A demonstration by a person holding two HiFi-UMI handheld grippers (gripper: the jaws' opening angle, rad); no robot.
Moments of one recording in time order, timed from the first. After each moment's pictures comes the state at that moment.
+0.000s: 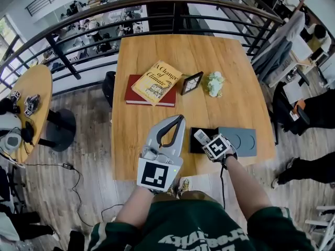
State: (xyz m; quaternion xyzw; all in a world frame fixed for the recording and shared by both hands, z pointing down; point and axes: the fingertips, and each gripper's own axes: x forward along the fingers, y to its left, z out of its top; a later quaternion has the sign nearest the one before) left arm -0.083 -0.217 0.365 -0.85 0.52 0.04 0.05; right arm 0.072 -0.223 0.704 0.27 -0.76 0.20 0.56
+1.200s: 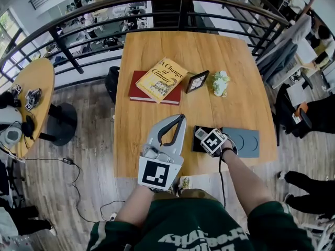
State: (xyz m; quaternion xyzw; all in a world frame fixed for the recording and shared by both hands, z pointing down) left arm -0.095 -0.220 0.376 -0.85 0.53 0.02 0.05; right arm 0.066 -0.239 0.727 0.22 -0.72 0.15 0.64
